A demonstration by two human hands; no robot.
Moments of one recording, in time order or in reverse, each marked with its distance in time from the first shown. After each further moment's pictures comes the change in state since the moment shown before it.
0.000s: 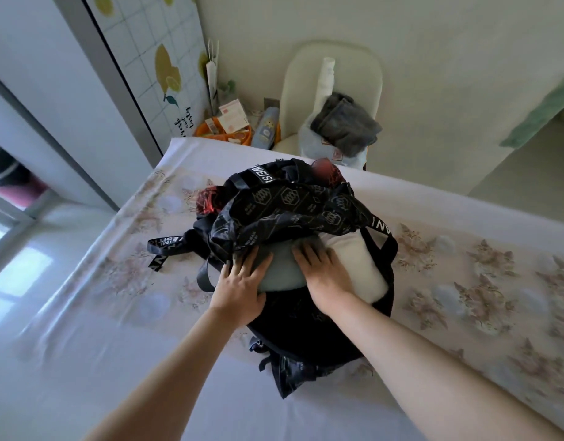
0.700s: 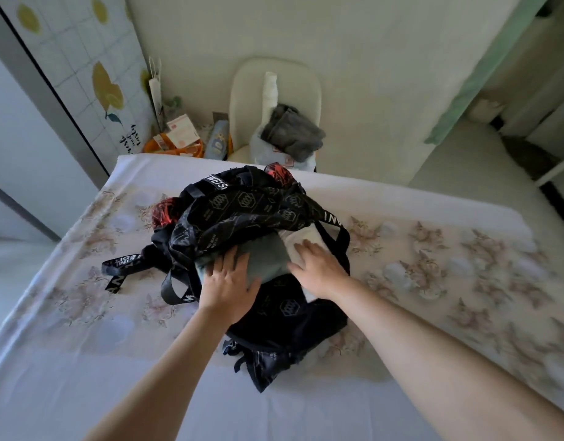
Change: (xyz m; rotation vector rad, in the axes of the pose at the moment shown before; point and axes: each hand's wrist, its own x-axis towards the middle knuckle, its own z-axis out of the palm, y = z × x) left_hand 0.004 0.044 -0.029 -0.135 0.034 -0.050; right_hand -0.044 0.042 -0.039 0.398 -0.129 0.321
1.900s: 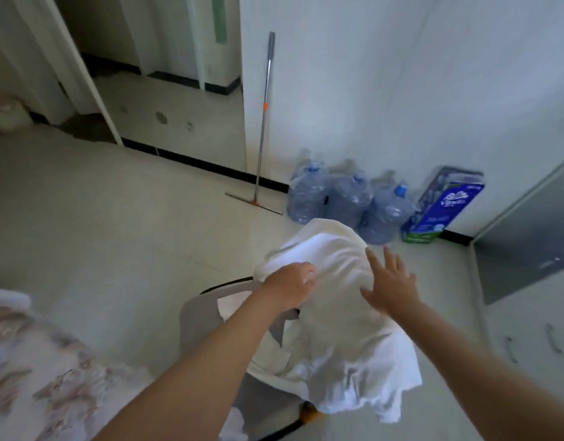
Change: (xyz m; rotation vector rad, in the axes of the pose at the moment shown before) left_hand -0.298 1.067 0.234 -0.072 -0.917 1.335; right_hand -0.811 0.762 0.032 0.292 0.310 1.587
